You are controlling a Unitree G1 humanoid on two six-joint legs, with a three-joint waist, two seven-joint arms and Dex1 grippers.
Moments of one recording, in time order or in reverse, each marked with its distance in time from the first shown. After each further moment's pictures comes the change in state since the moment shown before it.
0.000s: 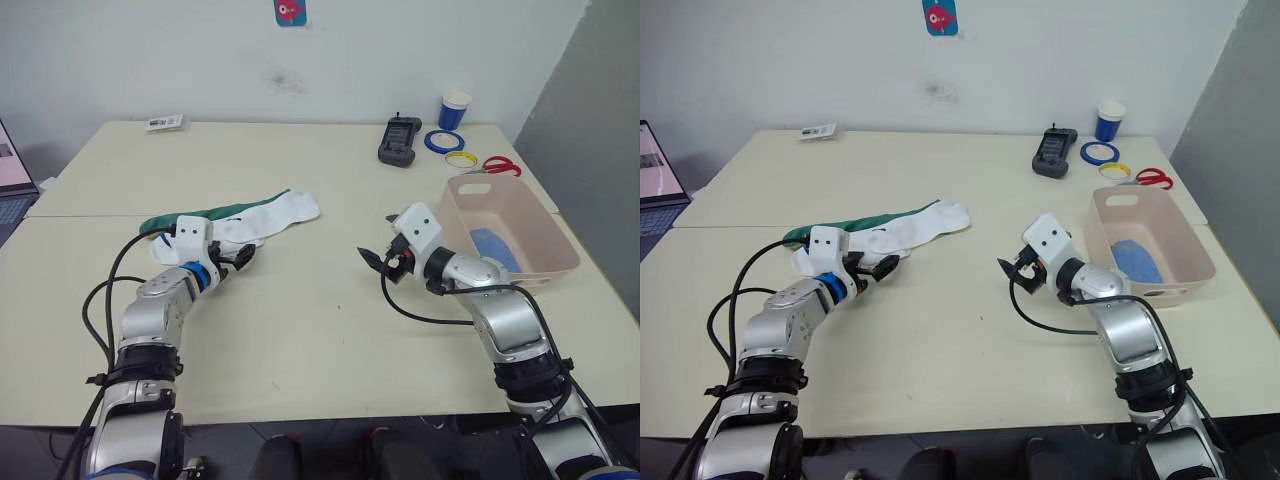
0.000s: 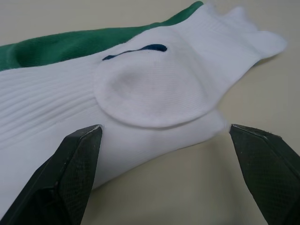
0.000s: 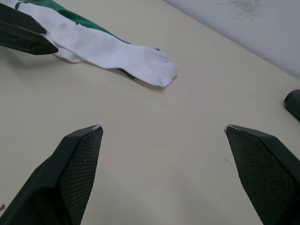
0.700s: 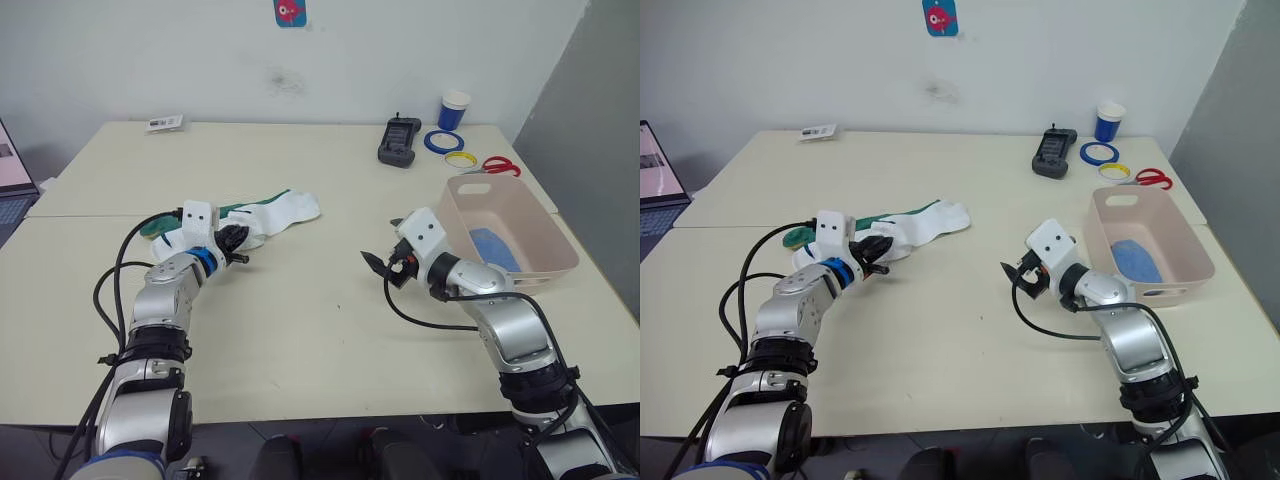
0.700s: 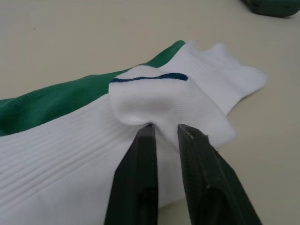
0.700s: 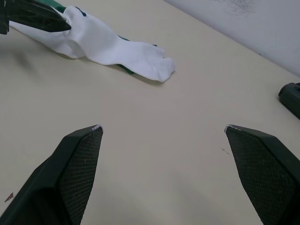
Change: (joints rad) left arm -0.094 -0.011 -0.007 0.124 0.022 -0.122 -0.044; right arm 0.042 -0.010 -0.001 -0.058 0.006 0.032 -0.022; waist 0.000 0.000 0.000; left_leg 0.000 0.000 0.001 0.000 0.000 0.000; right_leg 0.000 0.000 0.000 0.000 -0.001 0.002
